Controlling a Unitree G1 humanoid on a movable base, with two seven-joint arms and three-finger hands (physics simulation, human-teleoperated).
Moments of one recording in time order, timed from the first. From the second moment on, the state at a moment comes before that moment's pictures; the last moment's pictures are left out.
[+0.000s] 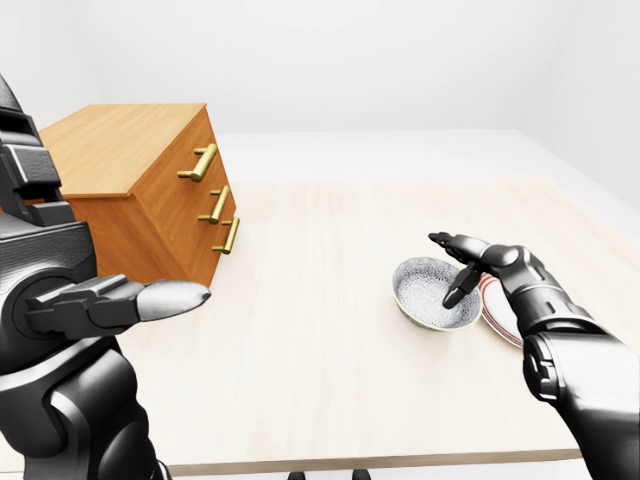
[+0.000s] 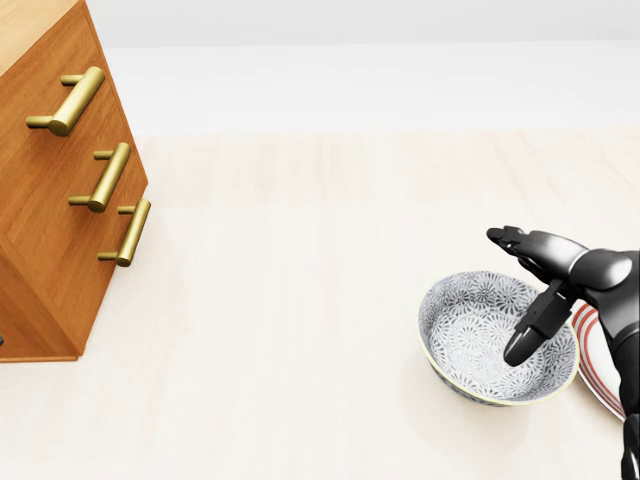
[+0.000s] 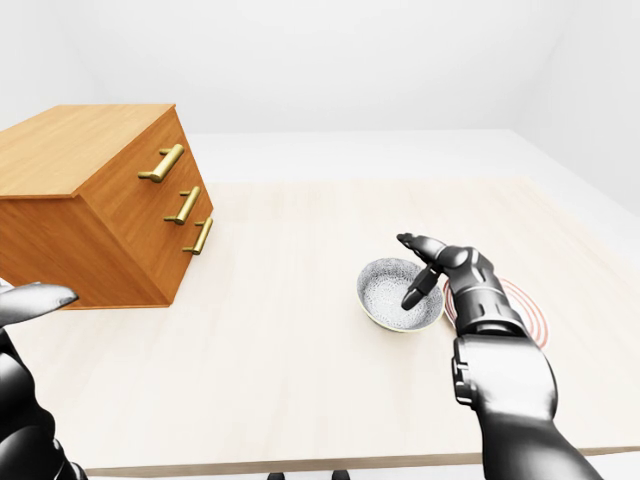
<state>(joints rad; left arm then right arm) -0.19 0.18 0.32 -0.90 -0.43 0.09 0.13 -0.95 -0.53 -0.08 1.32 -0.66 -0.09 0.56</state>
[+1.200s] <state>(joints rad) -0.18 0.19 0.34 -0.90 -0.44 0.09 0.13 -0.92 -0.54 -0.11 1.35 -0.66 -0.09 0.49</state>
